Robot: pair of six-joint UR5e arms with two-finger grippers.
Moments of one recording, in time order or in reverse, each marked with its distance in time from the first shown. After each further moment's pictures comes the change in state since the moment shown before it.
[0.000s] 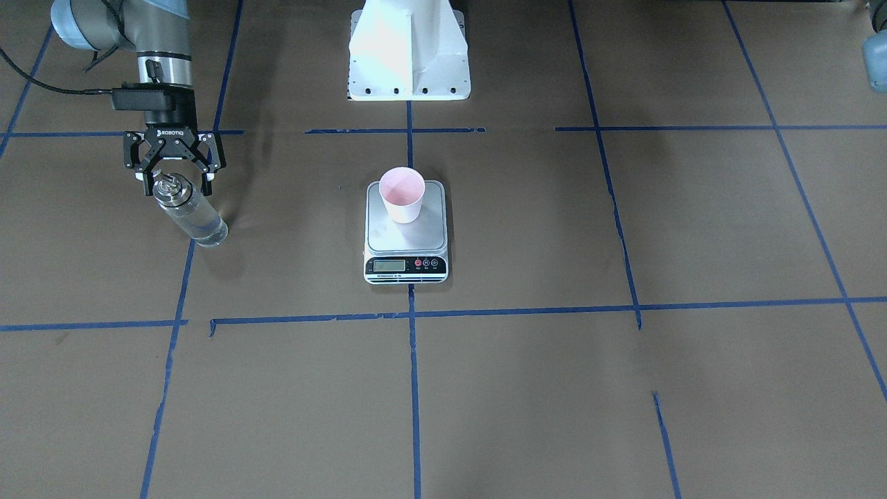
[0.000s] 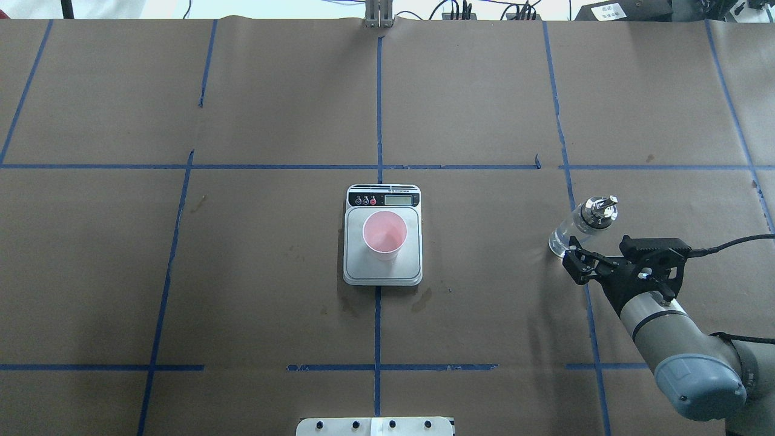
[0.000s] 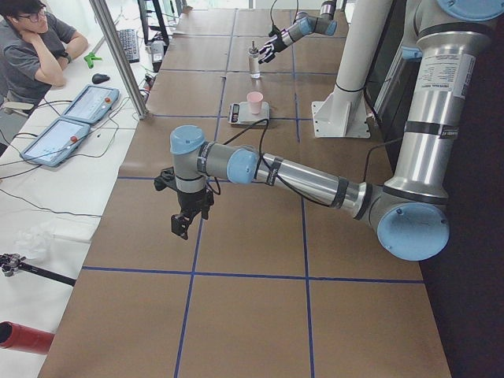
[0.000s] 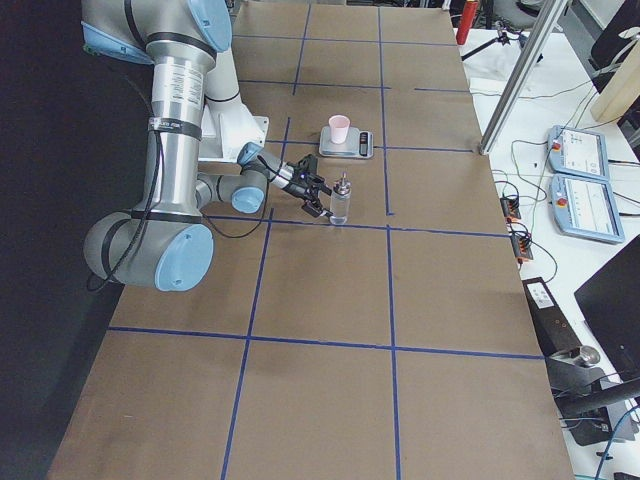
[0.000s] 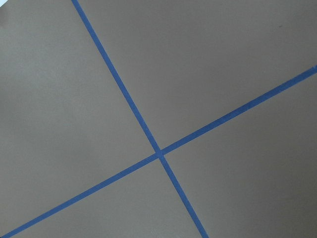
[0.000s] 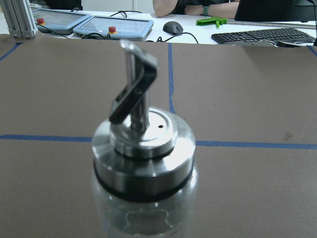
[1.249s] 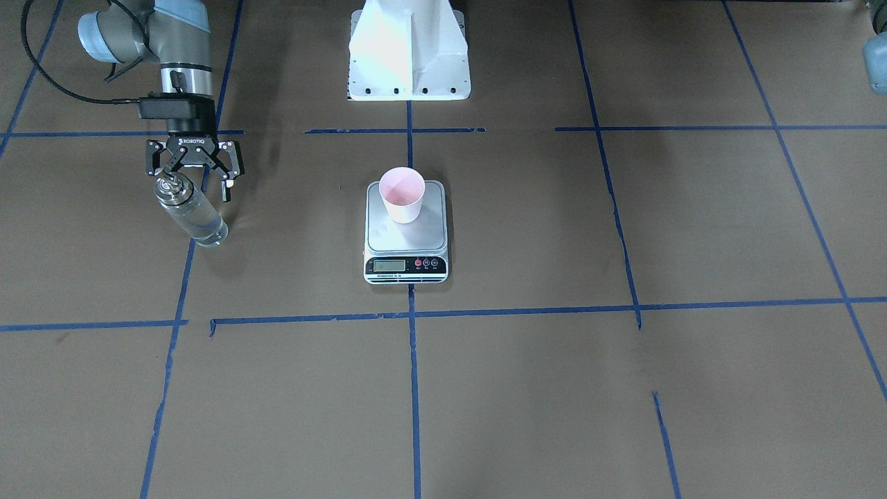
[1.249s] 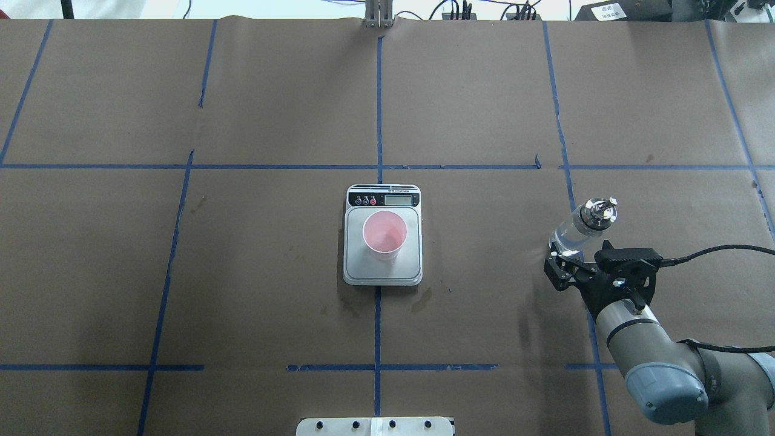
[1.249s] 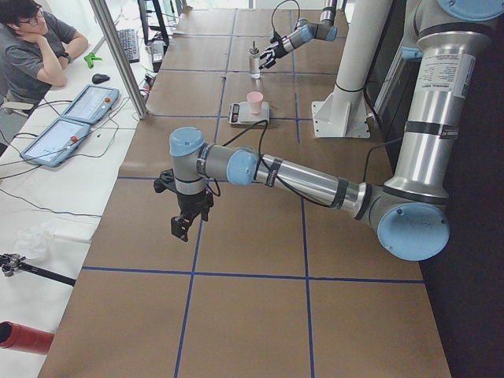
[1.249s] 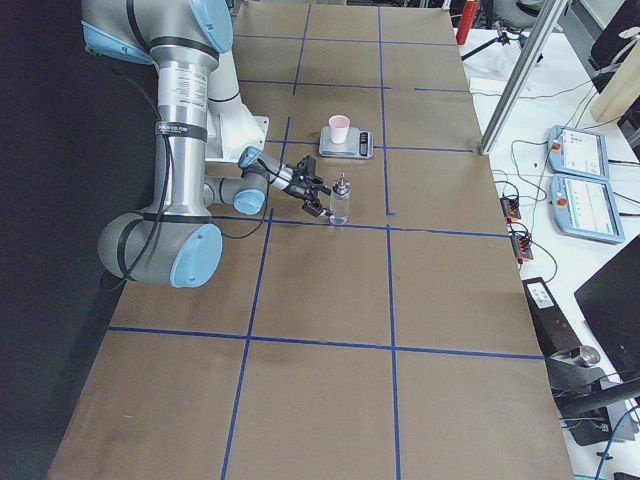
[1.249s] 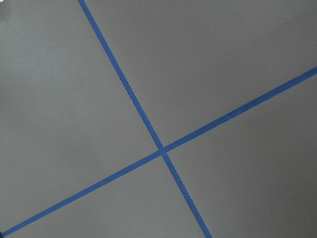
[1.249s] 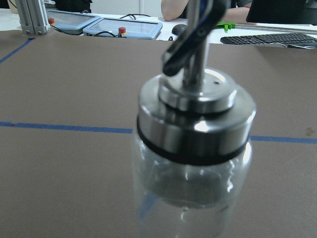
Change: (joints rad) left arm 0.000 -0.002 0.007 0.001 0.002 -0.001; right arm -0.031 0.076 -0.084 0.004 -0.054 -0.008
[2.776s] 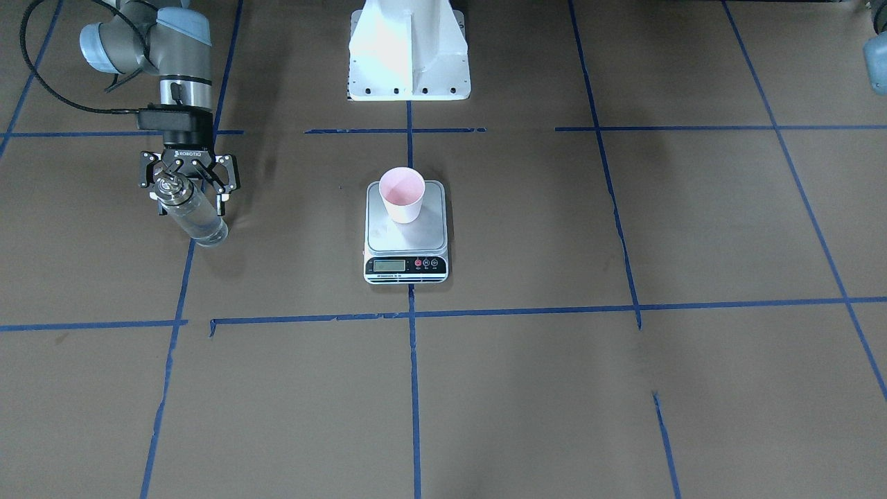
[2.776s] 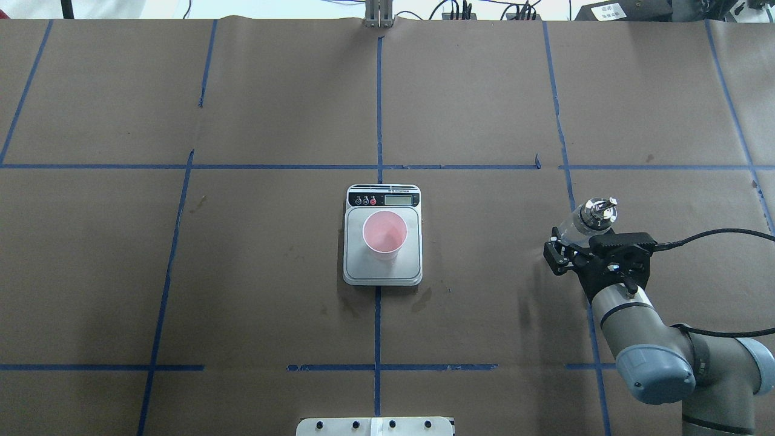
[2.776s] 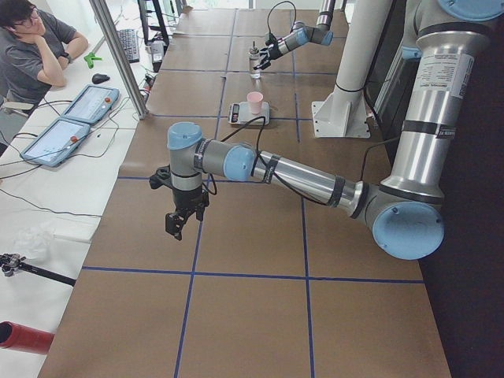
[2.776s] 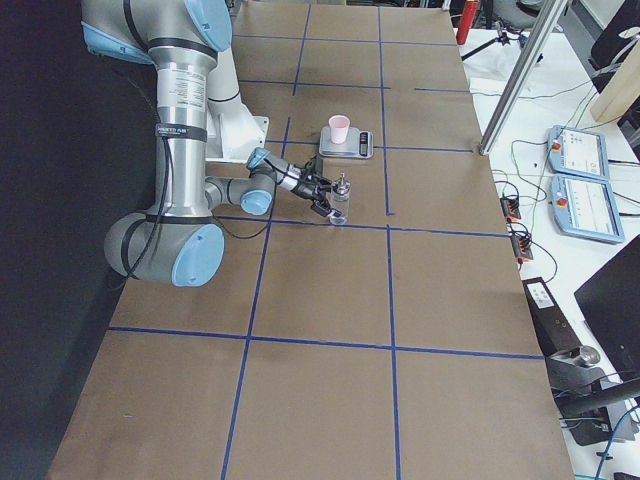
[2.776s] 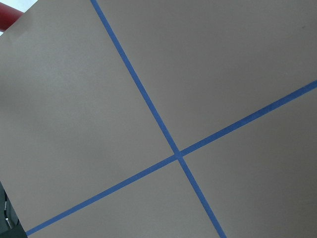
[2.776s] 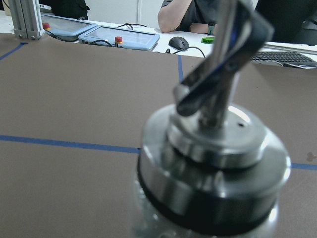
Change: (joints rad) left arm -0.001 -0.020 -0.001 0.004 0.057 0.000; right arm 0.053 0.048 -0.044 -0.003 -0.006 -0.063
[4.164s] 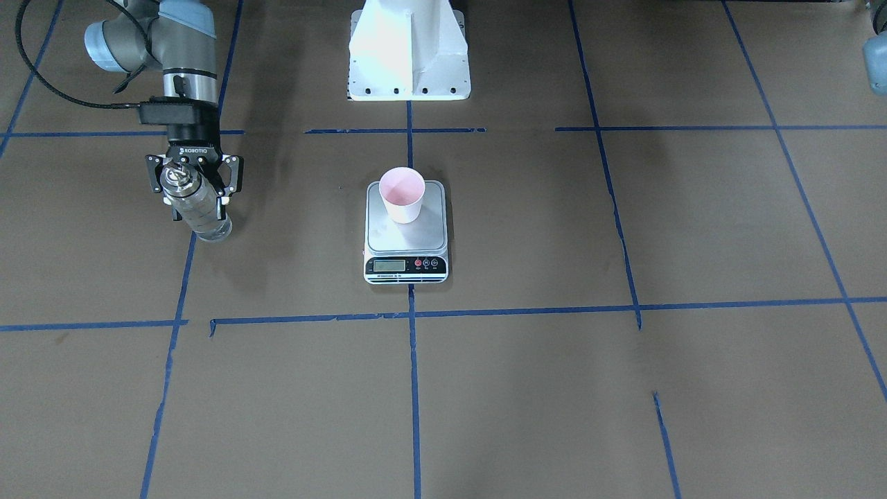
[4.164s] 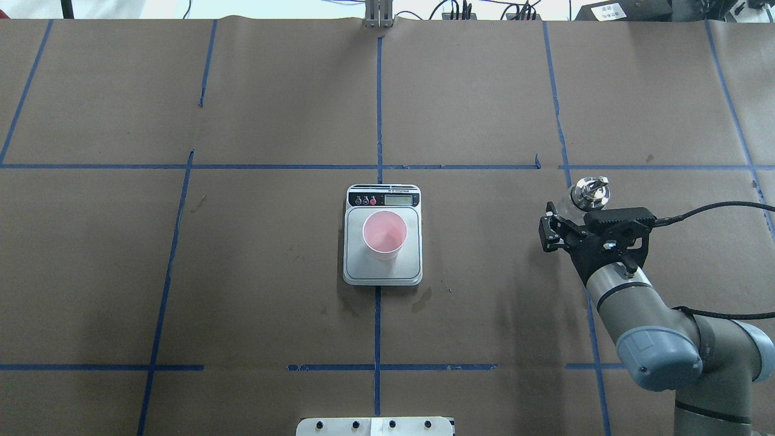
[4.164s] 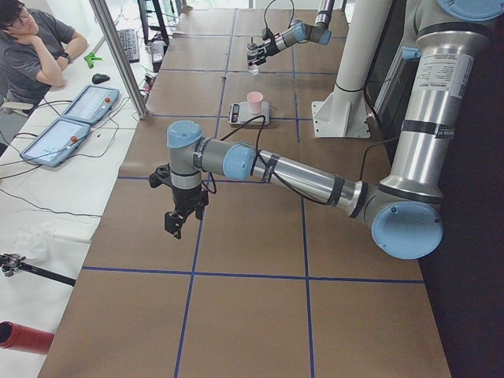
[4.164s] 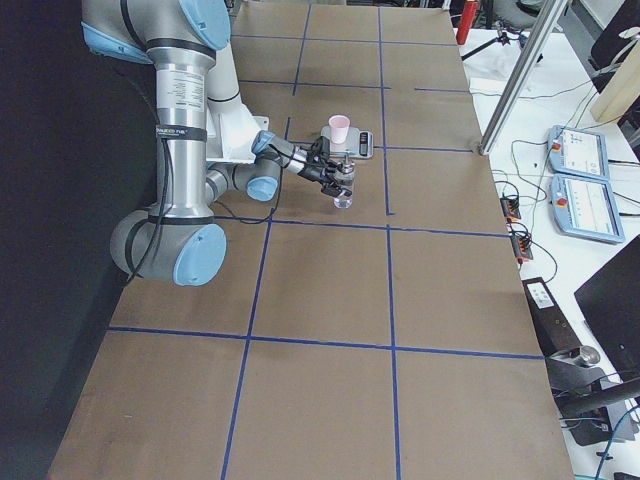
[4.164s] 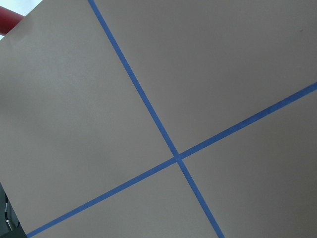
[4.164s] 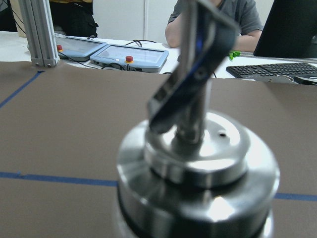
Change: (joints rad) left arm 0.001 -0.004 -0.001 0.002 0.000 0.000; right arm 0.054 0.027 0.110 0.004 0.030 -0.126
